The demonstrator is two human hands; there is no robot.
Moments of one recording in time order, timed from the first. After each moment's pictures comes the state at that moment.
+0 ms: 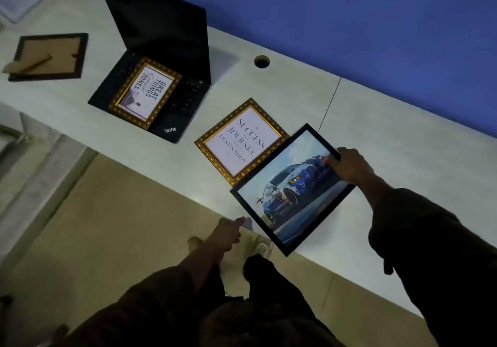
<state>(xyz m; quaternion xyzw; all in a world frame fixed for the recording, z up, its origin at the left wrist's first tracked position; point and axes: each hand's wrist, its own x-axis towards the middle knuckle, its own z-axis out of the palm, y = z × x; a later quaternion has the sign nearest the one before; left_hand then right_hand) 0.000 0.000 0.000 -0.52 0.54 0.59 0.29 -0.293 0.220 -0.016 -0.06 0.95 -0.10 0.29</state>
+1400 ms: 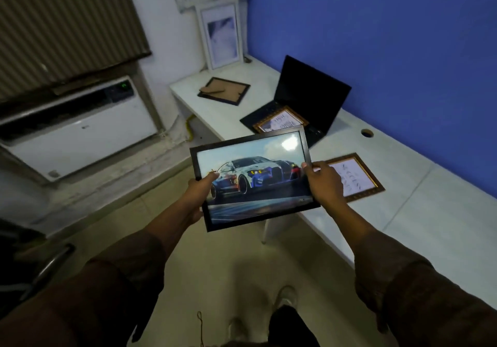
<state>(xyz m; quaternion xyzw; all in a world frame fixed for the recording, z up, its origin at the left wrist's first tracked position) 0.256 -0.205 0.140 -0.57 0.46 0.66 -0.13 0.007 -0.033 0.137 -0.26 0.88 -0.35 0.18</state>
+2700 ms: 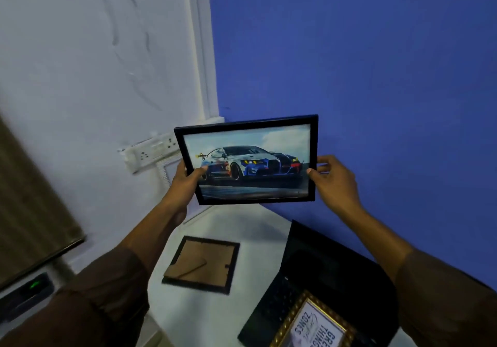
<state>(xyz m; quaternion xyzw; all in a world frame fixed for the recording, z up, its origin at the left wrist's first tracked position) -0.134 -0.725 0.306 -0.32 0.64 0.61 -0.33 -0.326 -0.477 0.323 -0.26 0.84 -0.48 0.00</state>
